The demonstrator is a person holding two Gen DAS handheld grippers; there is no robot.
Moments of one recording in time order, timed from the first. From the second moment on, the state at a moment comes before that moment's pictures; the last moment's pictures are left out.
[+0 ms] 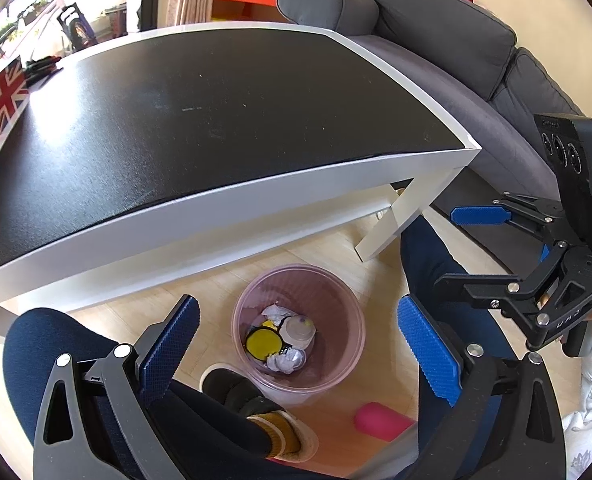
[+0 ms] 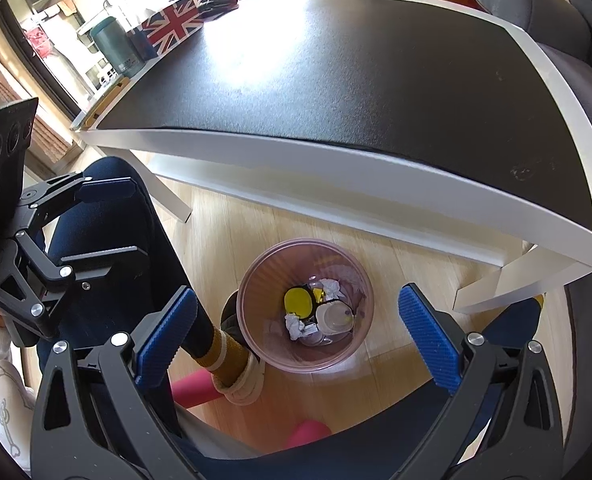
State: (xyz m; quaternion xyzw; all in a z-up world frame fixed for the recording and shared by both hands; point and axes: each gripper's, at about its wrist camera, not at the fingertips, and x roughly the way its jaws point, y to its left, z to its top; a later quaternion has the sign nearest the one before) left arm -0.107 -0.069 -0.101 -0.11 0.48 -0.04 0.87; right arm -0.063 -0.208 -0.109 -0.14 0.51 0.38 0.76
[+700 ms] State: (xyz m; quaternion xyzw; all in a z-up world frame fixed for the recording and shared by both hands) left arm -0.086 -0.027 -0.022 -0.08 0.40 0.01 0.91; right arm -0.020 -0.204 -0.013 -0.12 0.41 0.36 0.83
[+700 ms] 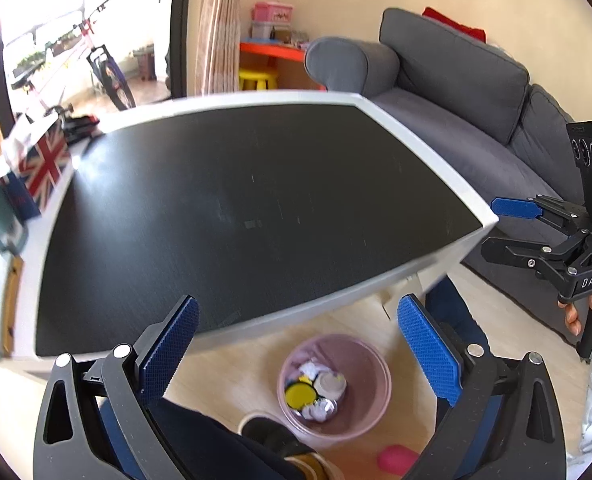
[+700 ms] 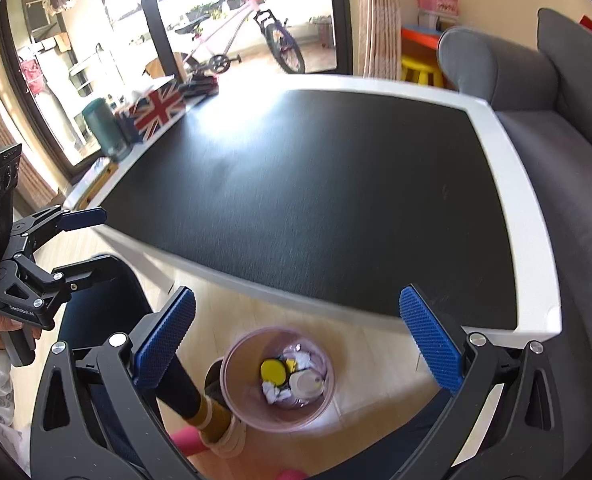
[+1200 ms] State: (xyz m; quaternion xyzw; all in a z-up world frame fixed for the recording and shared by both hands) left arm -0.074 -0.008 0.020 -0.09 0.36 0.01 0.93; right arm -0.006 -0.204 0.037 -0.10 0.37 0.35 0.85
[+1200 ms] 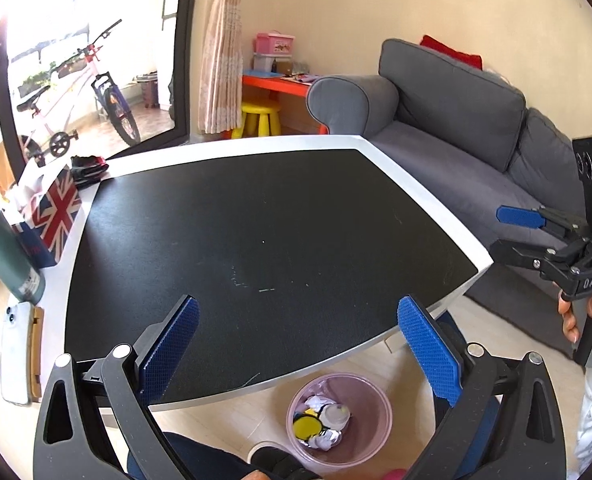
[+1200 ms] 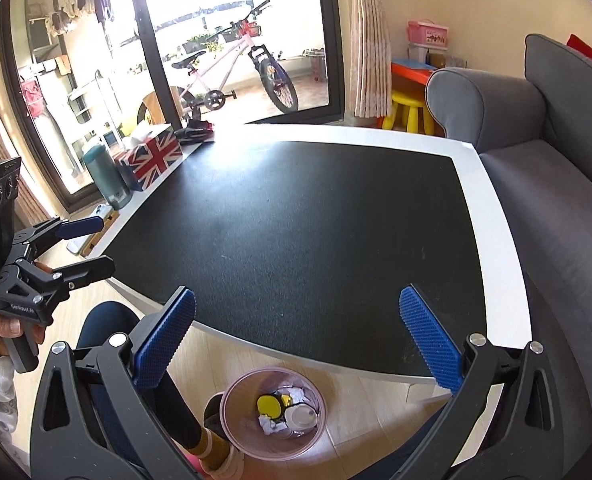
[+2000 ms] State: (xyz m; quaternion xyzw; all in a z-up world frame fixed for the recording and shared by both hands) left arm -0.078 -0.013 0.022 -0.06 0.36 0.07 0.93; right arm -0.010 -0.199 0.036 -0.10 0.37 0.37 0.85
